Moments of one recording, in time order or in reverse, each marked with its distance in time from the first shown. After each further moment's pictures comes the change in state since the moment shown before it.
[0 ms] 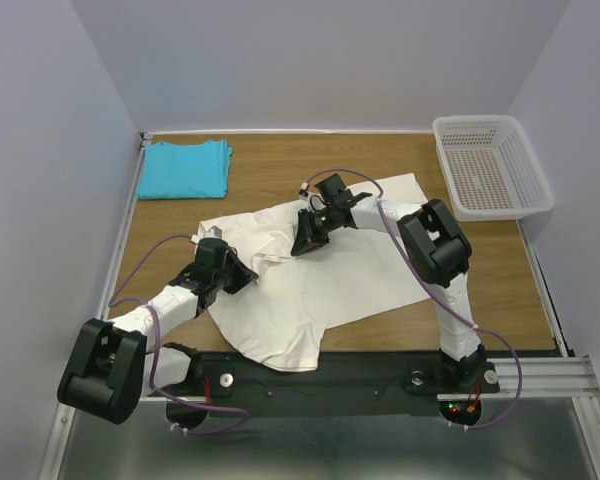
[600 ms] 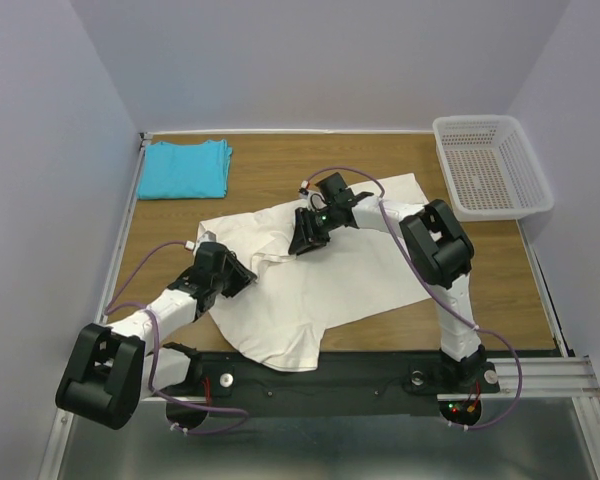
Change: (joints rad) left arm 0.000 -0.031 -0.031 -0.022 -0.059 -0.061; right arm 0.000 -0.021 -0.009 -0.002 0.007 -0.024
